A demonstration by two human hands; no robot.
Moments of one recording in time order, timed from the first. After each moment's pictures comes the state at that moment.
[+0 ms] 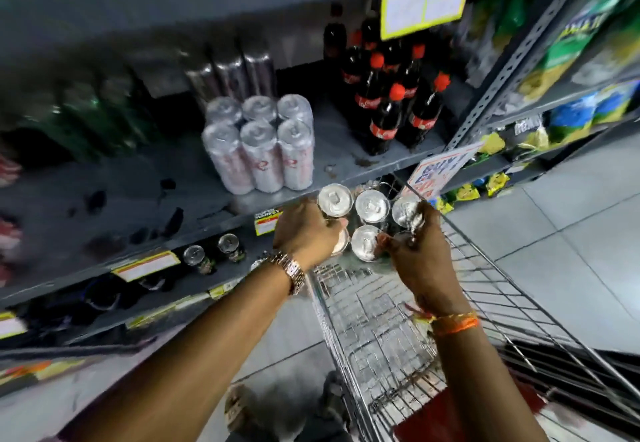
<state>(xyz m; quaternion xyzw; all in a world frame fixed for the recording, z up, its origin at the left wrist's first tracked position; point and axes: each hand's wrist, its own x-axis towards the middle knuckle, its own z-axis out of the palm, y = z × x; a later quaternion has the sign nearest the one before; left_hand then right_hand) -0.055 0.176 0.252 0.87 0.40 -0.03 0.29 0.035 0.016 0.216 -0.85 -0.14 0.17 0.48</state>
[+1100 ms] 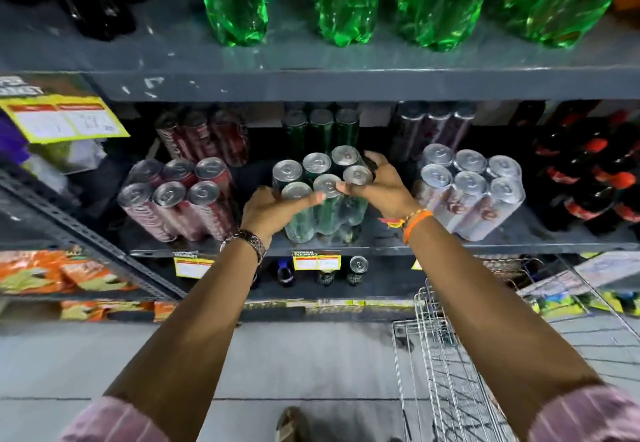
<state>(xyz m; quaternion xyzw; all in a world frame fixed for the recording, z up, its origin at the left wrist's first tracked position) -0.308 0.421 0.247 0.61 0.59 0.20 0.49 -0.094 0.366 0.234 -0.71 -0.39 0.35 0.47</state>
